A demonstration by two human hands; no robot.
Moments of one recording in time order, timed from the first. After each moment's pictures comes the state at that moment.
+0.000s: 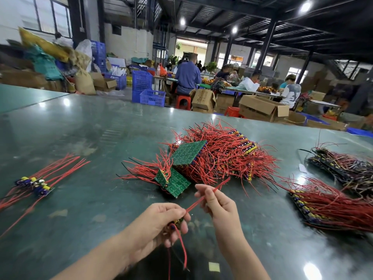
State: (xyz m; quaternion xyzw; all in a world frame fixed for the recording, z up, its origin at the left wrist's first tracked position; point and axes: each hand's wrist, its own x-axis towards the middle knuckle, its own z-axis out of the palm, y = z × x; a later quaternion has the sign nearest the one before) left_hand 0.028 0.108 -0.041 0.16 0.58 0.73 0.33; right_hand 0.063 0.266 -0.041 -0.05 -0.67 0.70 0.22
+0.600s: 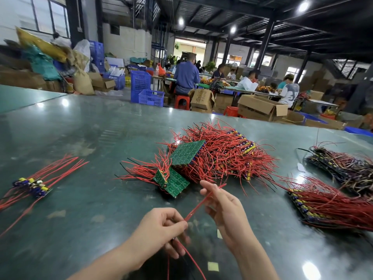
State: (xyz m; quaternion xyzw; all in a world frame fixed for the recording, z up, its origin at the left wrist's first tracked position) left_hand 0.036 0.110 -0.047 0.20 0.68 0.65 0.27; right_hand 0.062 0.283 -0.037 -0.08 -0.62 0.77 0.14
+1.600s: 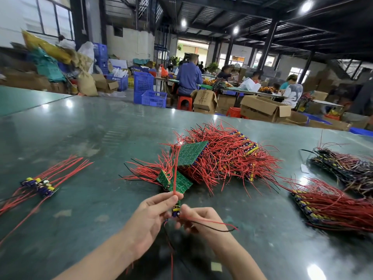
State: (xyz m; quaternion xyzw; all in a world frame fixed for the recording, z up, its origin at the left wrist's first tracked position) left_hand 0.020 0.109 -0.043 0.09 0.48 0.84 0.23; right_hand 0.064 0.251 -0.052 0.00 -0.74 0.68 -0.01
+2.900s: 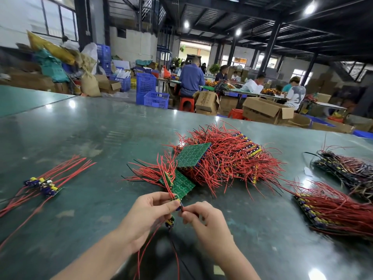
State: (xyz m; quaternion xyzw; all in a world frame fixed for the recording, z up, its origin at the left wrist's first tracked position) left_hand 0.009 0.102 -0.042 0.08 0.56 0.80 0.20; right_hand 0.063 0.252 -0.052 0.04 -0.90 0.40 0.18
